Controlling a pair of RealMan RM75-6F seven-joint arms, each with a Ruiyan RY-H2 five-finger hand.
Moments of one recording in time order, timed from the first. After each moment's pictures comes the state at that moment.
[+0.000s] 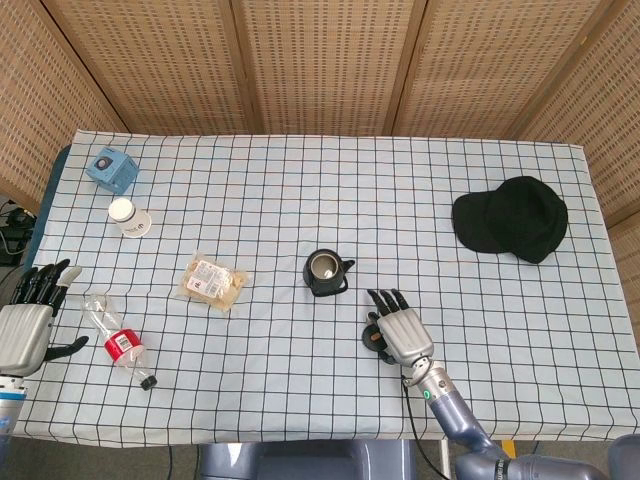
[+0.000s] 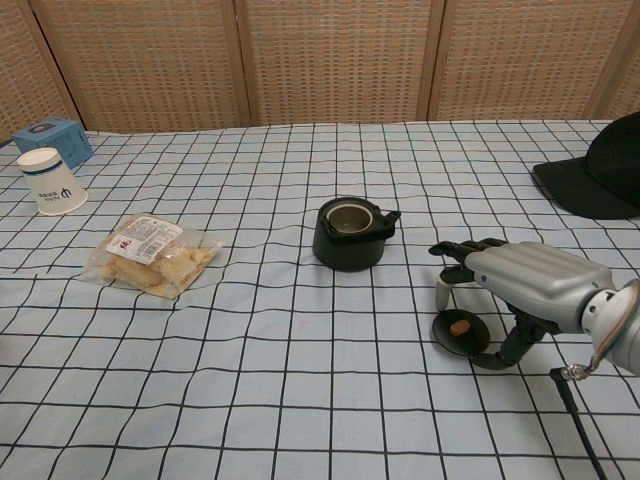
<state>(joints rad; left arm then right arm) -0.16 -1.12 -0.05 -1.64 1.46 1.41 0.10 0.52 -1.65 0.10 -1.56 -1.15 1.02 -0.58</state>
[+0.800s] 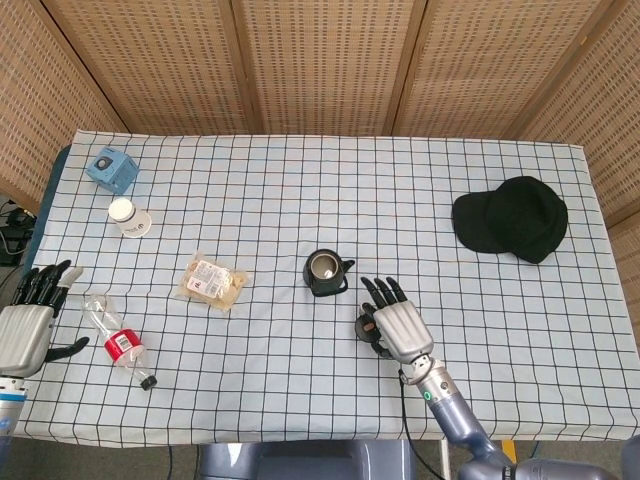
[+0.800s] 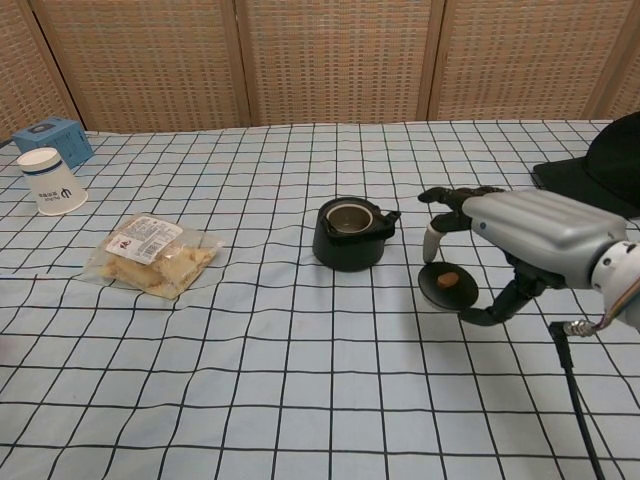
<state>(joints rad) -0.16 -1.12 -0.05 -1.64 1.47 1.41 0.10 0.53 -1.58 0.12 -1.72 -1.22 1.13 -0.59</state>
